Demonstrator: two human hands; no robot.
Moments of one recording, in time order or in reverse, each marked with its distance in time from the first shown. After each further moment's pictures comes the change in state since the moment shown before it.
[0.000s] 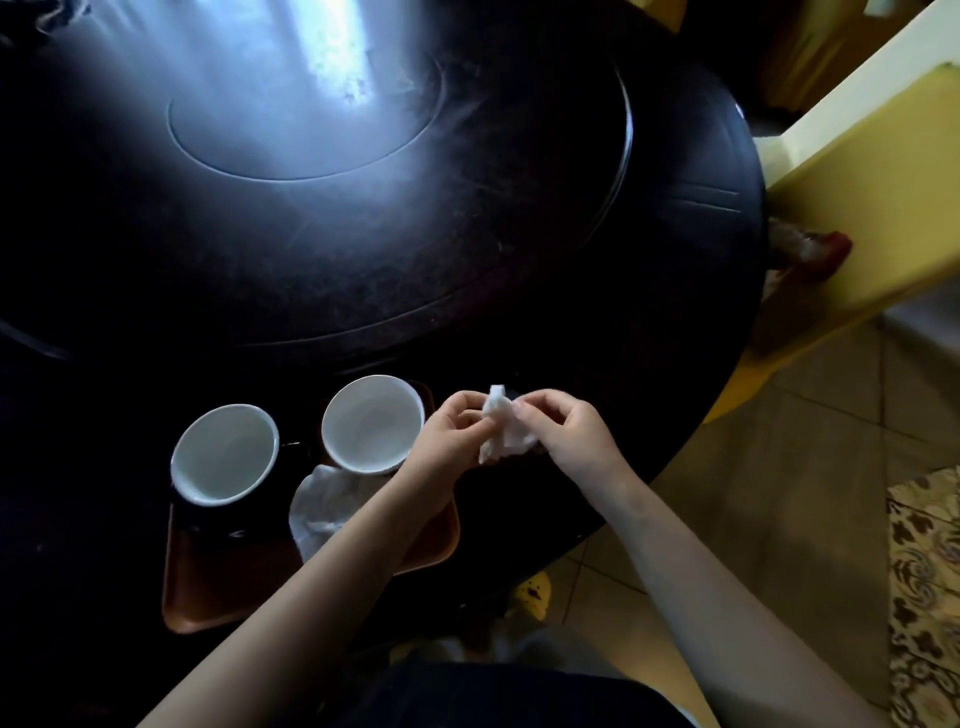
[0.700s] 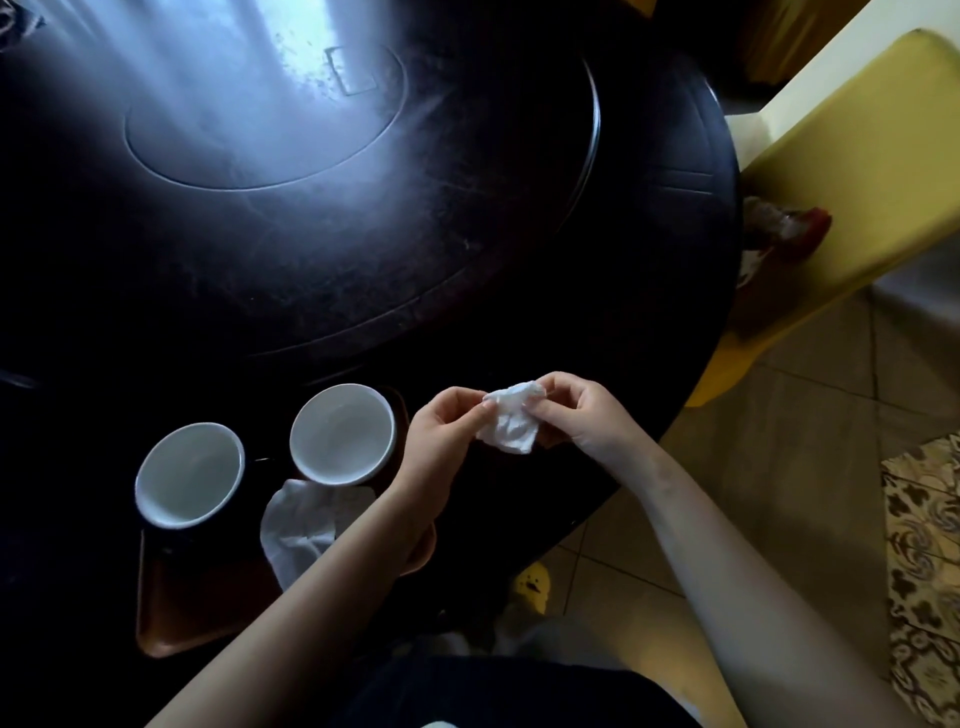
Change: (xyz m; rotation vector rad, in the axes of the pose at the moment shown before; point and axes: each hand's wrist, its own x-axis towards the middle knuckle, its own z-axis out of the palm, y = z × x) left_hand 0.010 -0.003 0.028 0.103 0.132 0.140; right_hand 0.014 0.004 -0.055 0.056 -0.156 0.018
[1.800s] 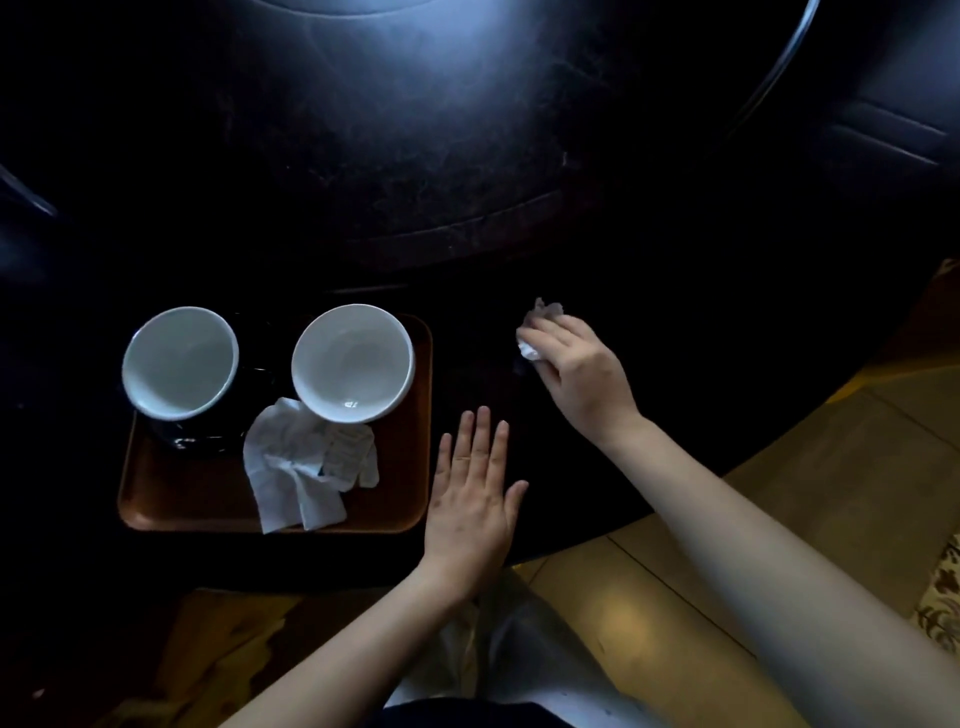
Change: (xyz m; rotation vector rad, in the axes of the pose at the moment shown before) left_hand -0.018 -0.140 0.026 1.401 0.224 0.151; right_hand 0.115 0.075 0.008 -1.014 0.017 -0.639
